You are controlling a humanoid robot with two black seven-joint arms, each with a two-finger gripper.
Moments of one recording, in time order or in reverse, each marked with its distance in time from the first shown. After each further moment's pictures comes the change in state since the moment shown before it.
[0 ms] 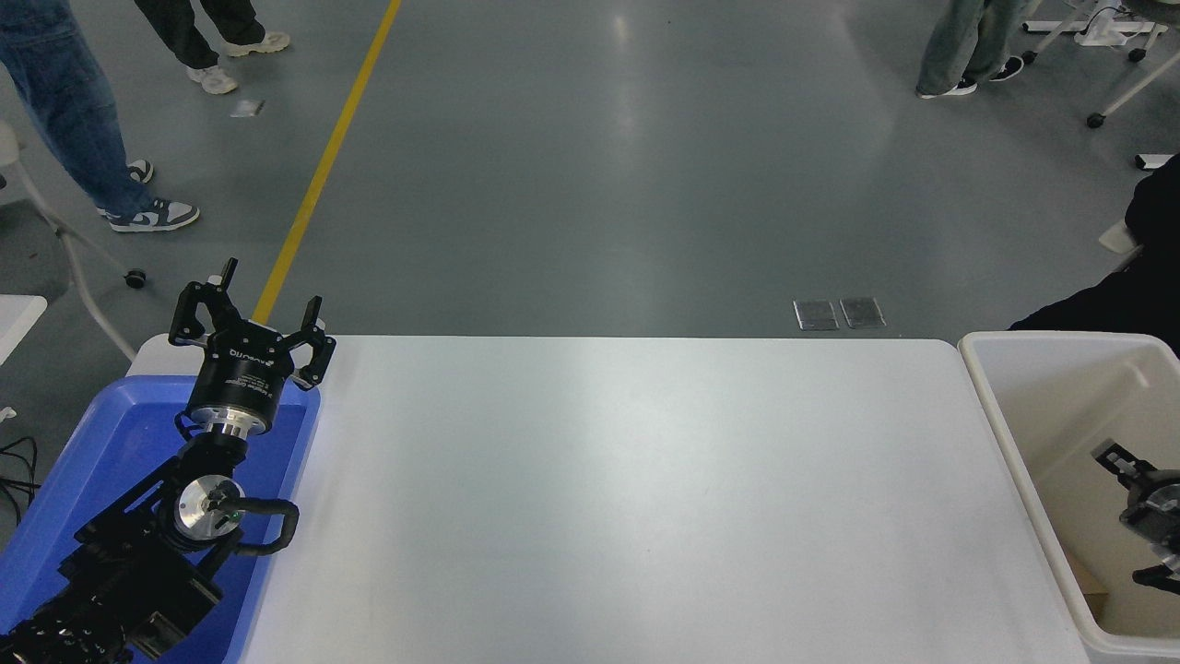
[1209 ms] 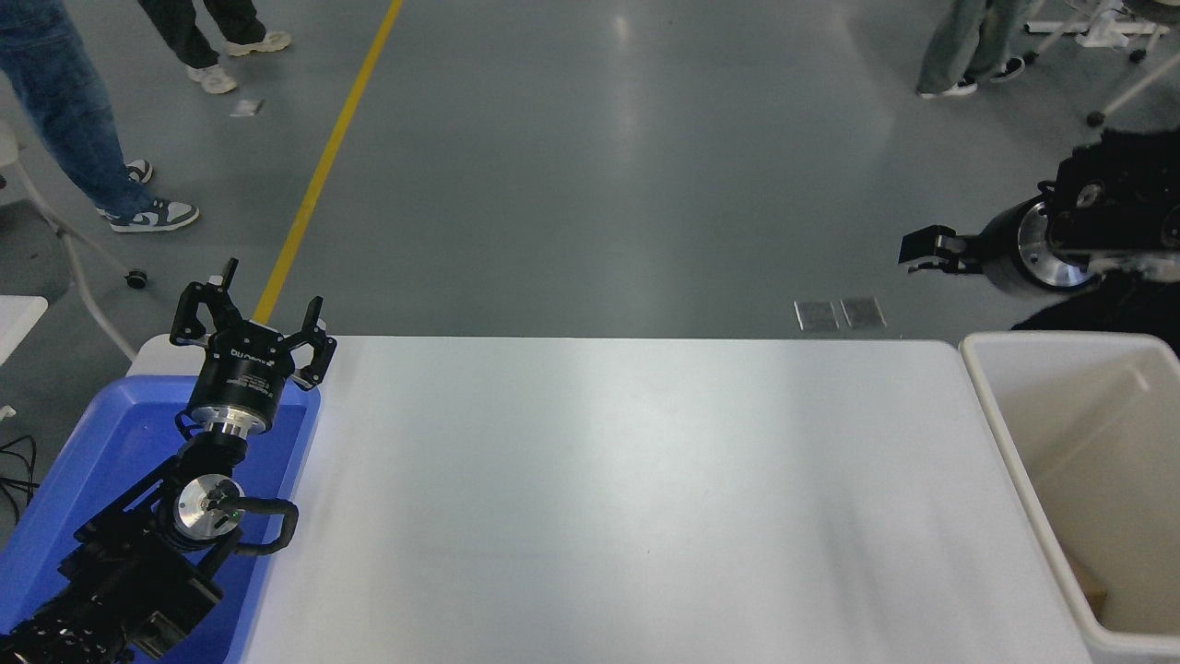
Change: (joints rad) left arm -0.001 0.000 0.002 0.000 0.000 0.000 0.000; right arm 1.274 0.141 -0.602 0.975 -0.012 0.480 -0.004
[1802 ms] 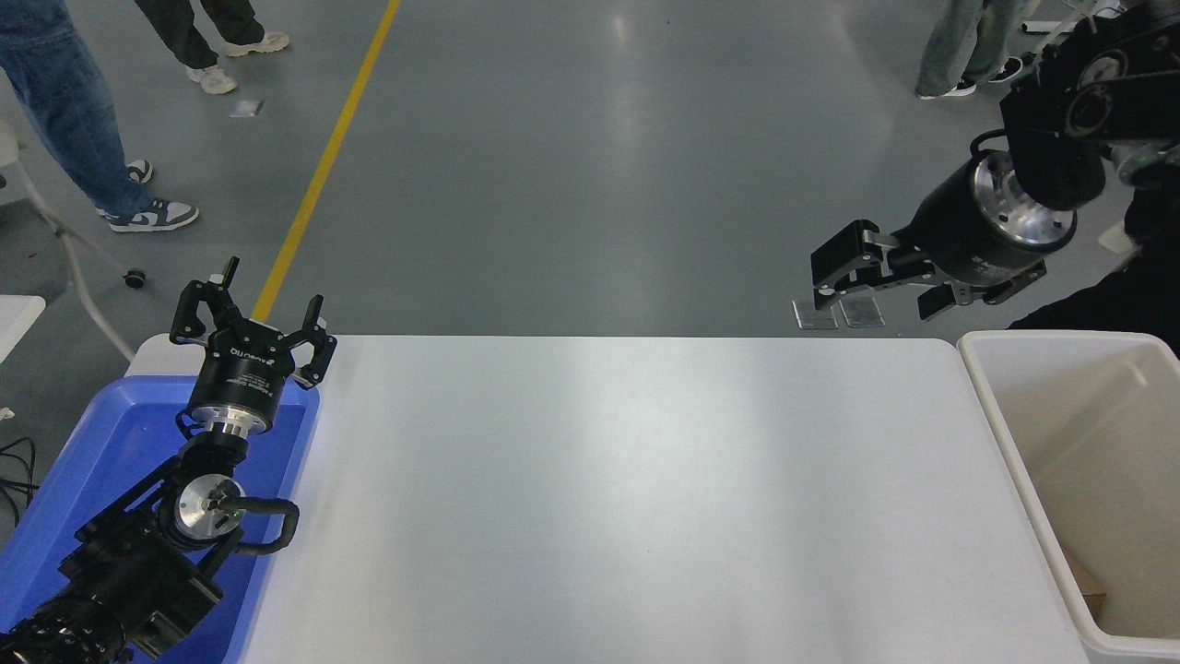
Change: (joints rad) left arm 0.000 0.000 -0.001 0.000 0.000 0.000 -0.001; right arm 0.244 -0.008 0.142 0.113 0.001 0.420 0.000
